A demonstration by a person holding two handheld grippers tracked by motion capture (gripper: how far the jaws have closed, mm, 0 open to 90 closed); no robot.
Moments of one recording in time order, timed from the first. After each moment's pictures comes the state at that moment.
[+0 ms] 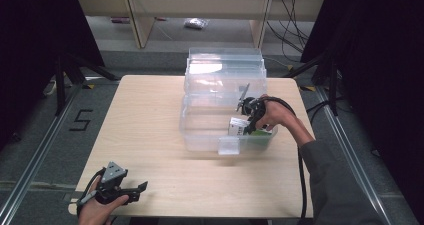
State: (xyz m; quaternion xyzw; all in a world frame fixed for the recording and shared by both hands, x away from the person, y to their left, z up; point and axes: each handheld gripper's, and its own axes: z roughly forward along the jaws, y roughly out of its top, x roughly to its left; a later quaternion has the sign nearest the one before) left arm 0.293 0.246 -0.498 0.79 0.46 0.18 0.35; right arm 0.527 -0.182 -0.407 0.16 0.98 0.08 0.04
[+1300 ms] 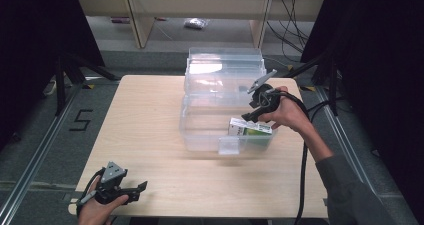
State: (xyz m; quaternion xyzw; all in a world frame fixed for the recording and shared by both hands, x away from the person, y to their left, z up) left arm 0.292 0.246 -0.498 0.79 0.47 0.18 0.36; right arm 0.488 -0.201 -0.344 0.26 0.92 0.26 0.13
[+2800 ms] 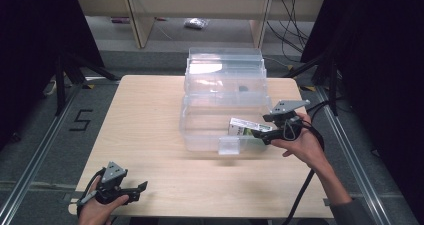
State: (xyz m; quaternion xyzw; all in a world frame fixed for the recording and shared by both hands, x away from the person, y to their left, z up) left arm 0.292 0.246 -0.499 0.79 0.47 0.18 0.36; right arm 0.413 -0.242 -0.367 0.31 0.86 0.38 0.17
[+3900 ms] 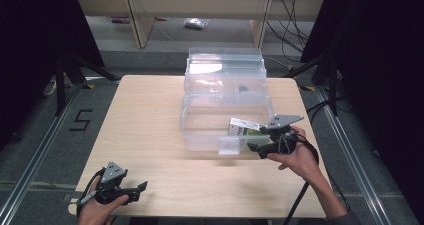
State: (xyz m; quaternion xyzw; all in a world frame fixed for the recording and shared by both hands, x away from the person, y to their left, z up) left arm 0.291 0.246 -0.497 0.79 0.47 0.18 0.35; right arm 0.393 -0.235 -0.398 0.31 0.86 0.37 0.15
